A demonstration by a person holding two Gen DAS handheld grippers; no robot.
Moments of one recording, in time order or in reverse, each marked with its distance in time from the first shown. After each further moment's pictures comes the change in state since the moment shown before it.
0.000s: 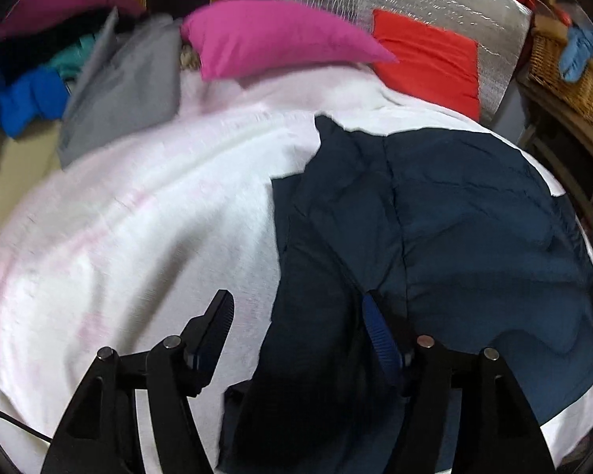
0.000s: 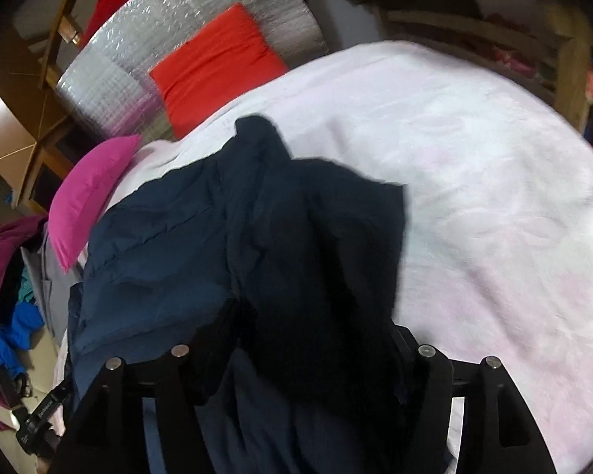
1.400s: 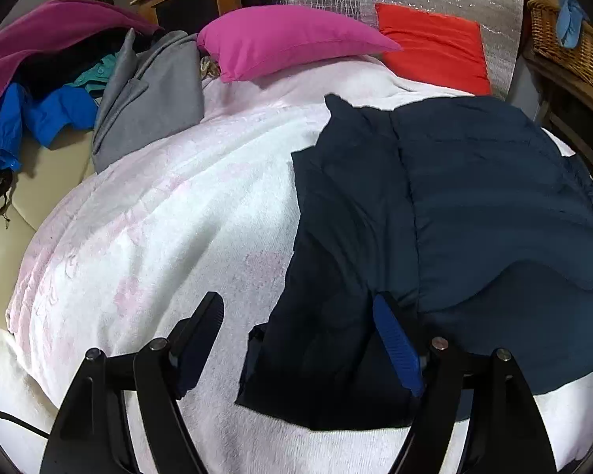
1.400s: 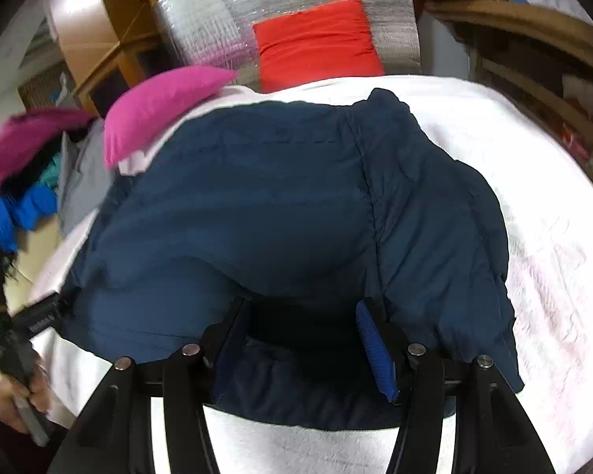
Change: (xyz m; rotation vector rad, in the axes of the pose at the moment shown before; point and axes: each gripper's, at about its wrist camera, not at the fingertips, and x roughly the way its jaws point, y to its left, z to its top) left arm -0.025 -0.001 -0.038 0.044 -0.005 0.118; right arm -0.009 0.076 -0.048 -0.347 0.019 0.092
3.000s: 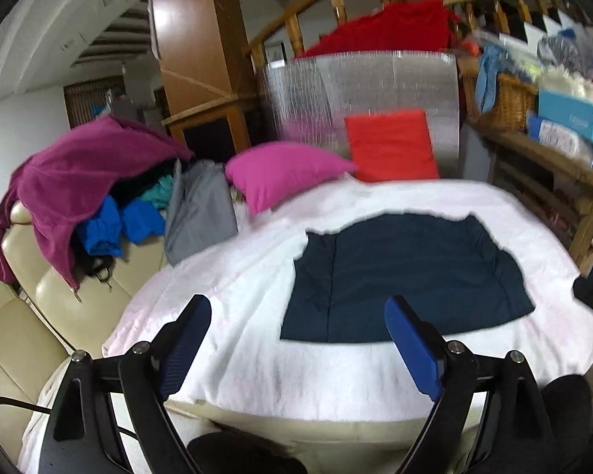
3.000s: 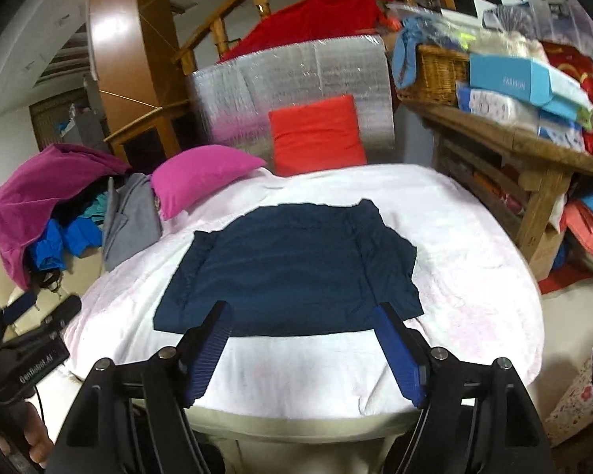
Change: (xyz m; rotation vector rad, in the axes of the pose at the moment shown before) left arm -0.312 -0.017 -0.048 0.093 -0.357 0.033; right arm -0.269 0.114 -0.059 -0.050 -0.255 -0.111
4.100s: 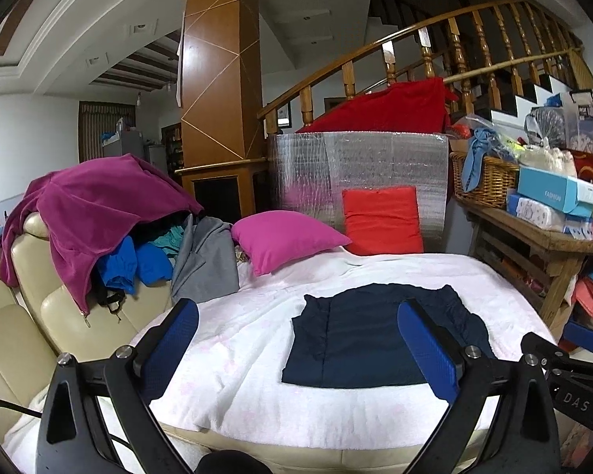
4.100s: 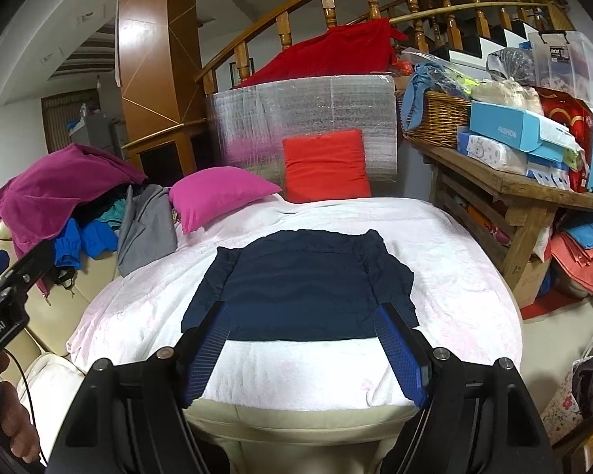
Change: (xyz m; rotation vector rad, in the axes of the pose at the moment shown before) left arm -0.083 0.042 0.012 -0.101 -0.213 -0.056; right arm -0.074 0.055 -0.003 -0.060 -0.084 -0.028
